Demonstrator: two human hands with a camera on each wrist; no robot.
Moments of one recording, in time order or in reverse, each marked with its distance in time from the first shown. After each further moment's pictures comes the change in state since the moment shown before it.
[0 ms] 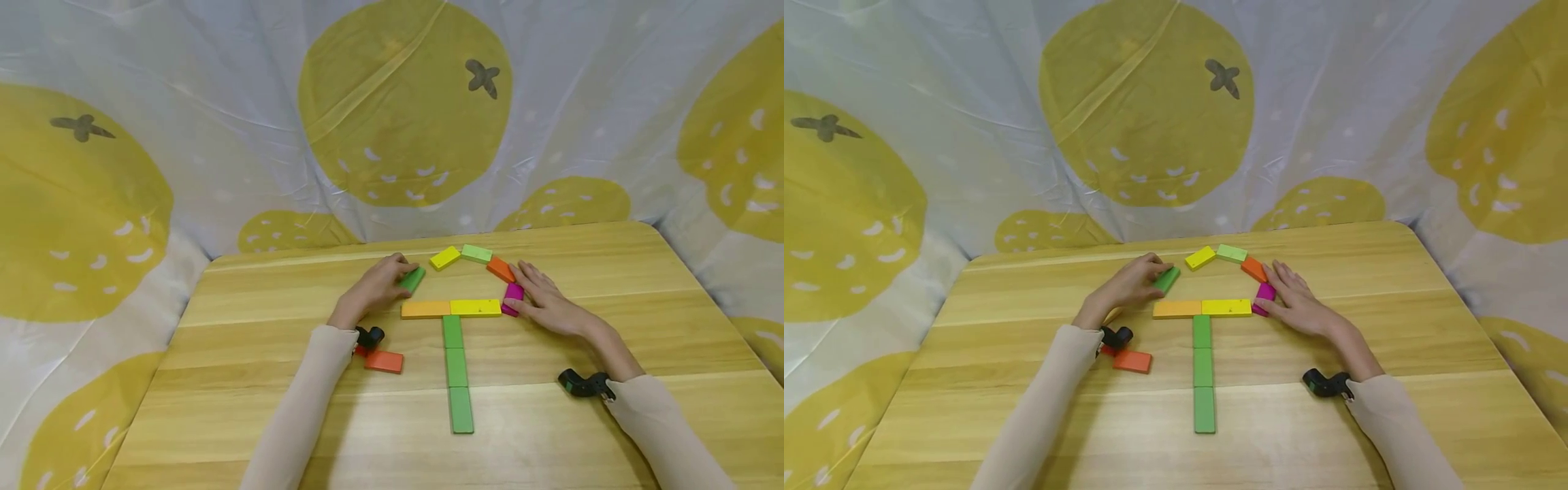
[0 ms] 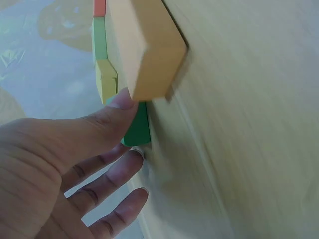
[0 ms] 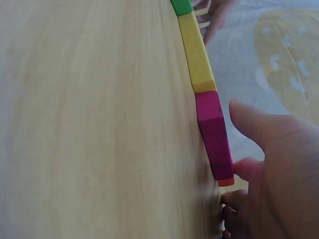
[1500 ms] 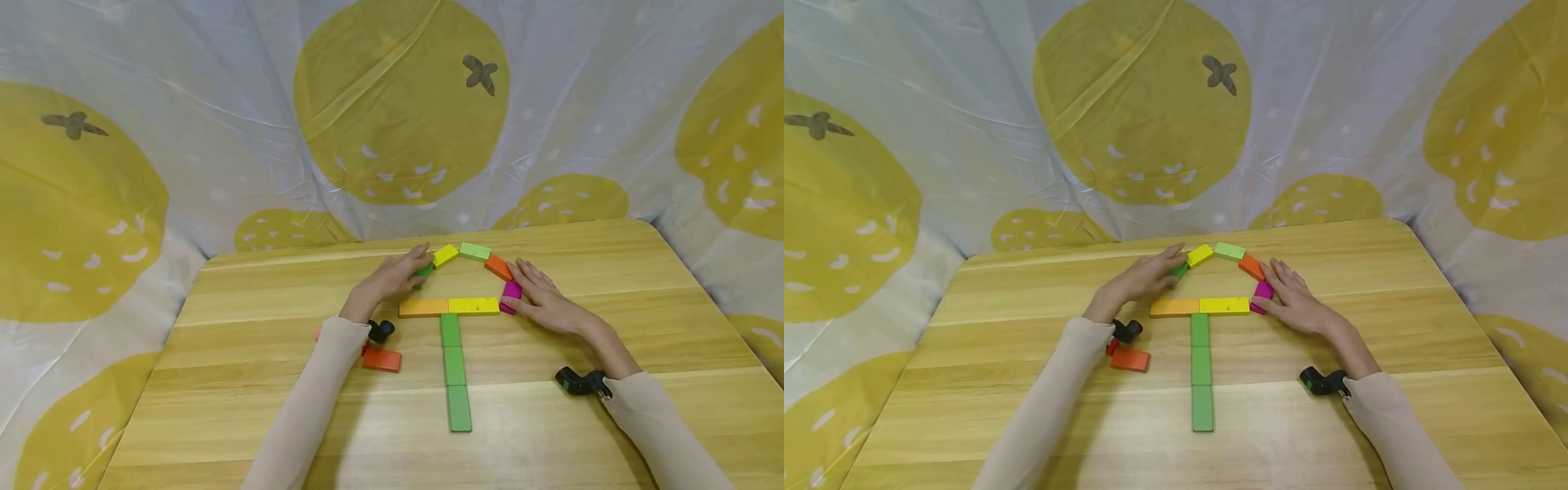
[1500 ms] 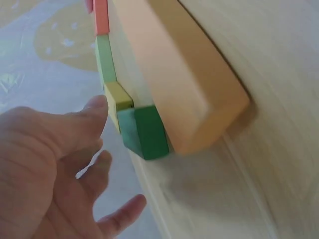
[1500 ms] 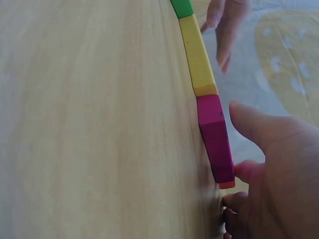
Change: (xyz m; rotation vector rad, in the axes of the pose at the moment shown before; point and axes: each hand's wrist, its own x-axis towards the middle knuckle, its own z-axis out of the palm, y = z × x) left_hand 0.020 0.022 0.002 0.067 -0.104 0.041; right_hand 0.001 -0.003 0.001 -0.015 -0.002 0.007
